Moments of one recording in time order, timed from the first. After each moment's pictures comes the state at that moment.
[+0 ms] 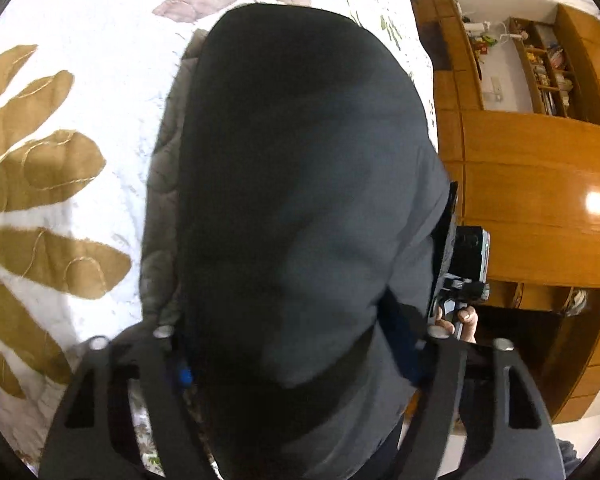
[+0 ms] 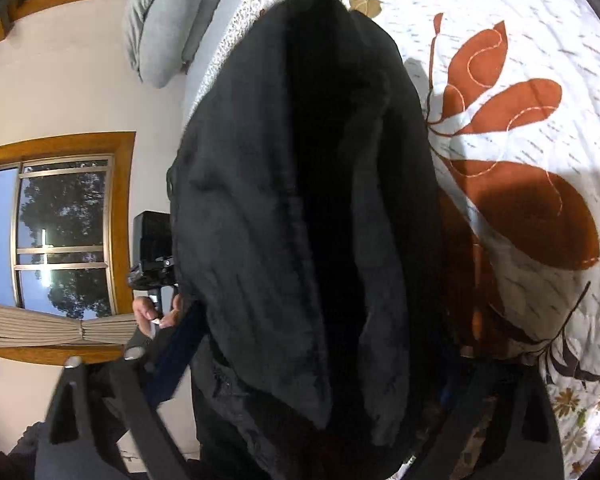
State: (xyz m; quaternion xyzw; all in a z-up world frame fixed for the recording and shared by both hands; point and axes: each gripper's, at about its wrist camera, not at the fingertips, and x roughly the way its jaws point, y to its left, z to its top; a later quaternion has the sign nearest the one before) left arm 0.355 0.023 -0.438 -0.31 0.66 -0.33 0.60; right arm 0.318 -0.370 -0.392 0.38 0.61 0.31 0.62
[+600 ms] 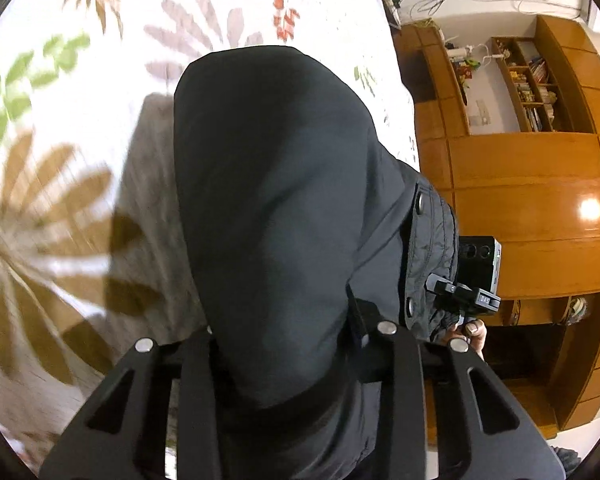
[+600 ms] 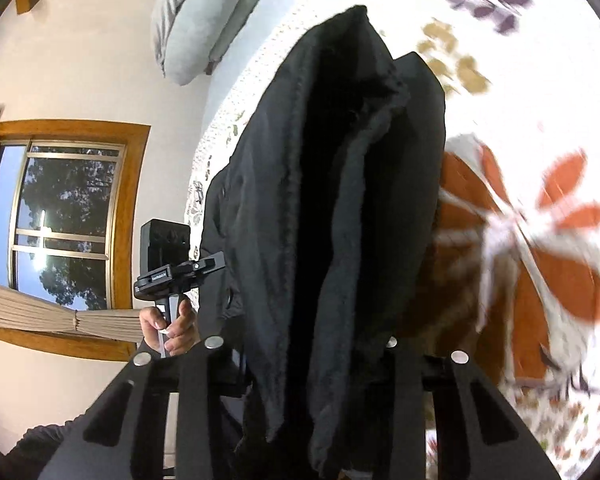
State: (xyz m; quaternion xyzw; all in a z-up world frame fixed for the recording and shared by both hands) left arm 0.373 0.062 -0.384 -0.32 0.61 -0.32 0.65; right arm 0.361 -0.324 -0.326 0.34 0.58 0.33 0.66
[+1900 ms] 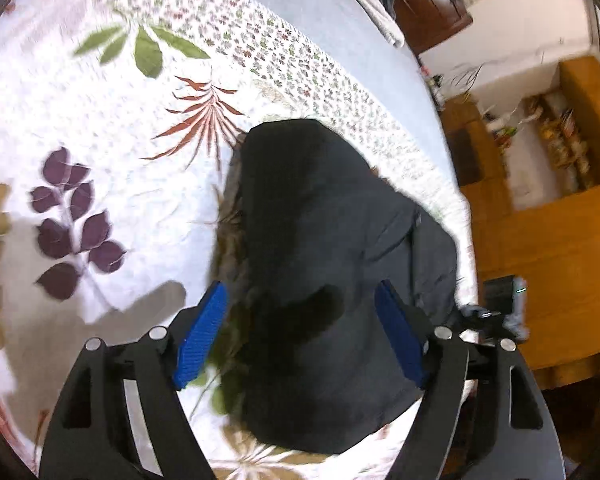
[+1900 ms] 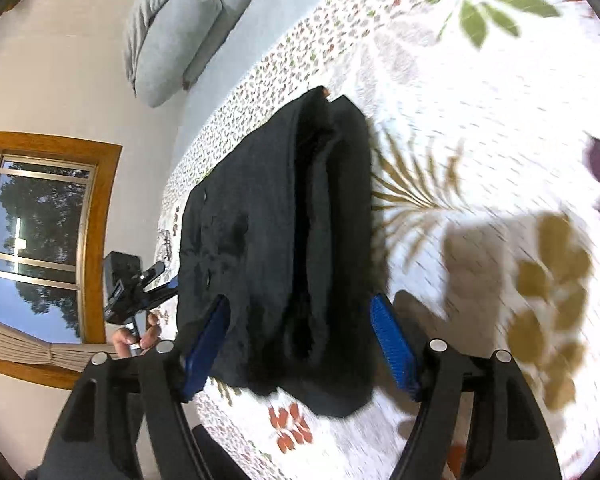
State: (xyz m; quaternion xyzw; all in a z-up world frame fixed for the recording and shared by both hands) left arm 0.476 0.187 -0.367 -0.29 0.55 -0.20 0.76; right arm 0.491 -0.263 -0.313 0.30 0.58 0.29 0.70
